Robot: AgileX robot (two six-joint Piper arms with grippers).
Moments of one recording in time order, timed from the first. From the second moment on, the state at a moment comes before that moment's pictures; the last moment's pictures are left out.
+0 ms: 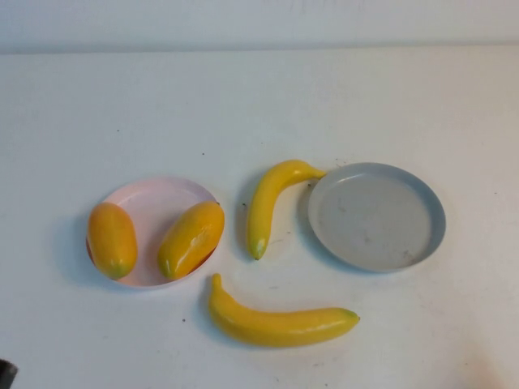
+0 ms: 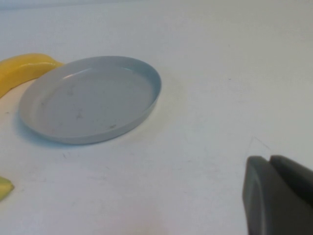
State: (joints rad) right arm 0.10 -0.01 0.02 0.12 0.34 0.00; left arm -0.26 0.29 -0.16 0.05 -0.15 0.05
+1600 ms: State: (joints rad) right arm 0.10 -0.01 0.03 0.12 0.35 0.00; left arm -0.09 -0.01 0.03 0.02 0.38 0.03
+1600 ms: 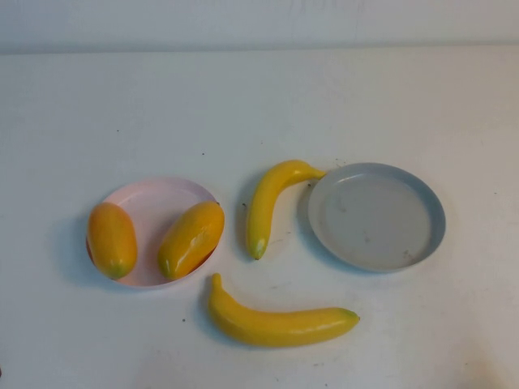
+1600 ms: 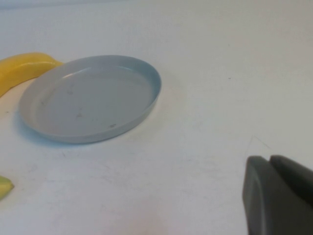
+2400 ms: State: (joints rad) right arm 0.10 -0.01 0.02 0.73 0.13 0.00; left arm -0.09 -0.01 0.03 0.02 0.38 0.03
